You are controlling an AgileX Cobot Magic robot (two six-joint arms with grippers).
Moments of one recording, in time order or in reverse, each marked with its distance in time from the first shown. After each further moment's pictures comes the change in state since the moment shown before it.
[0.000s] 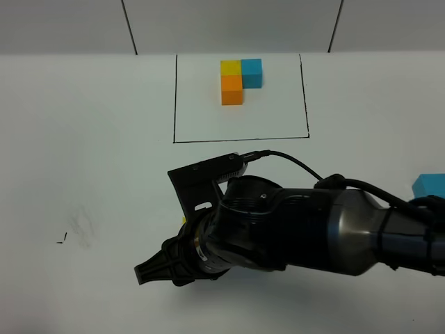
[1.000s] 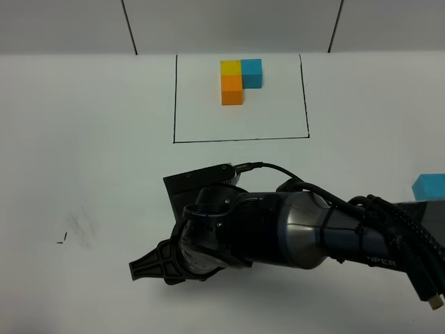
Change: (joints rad) left arm 0.000 0.000 0.000 0.000 0.000 0.000; right arm 0.000 0.122 -0.081 -0.031 0.028 0.120
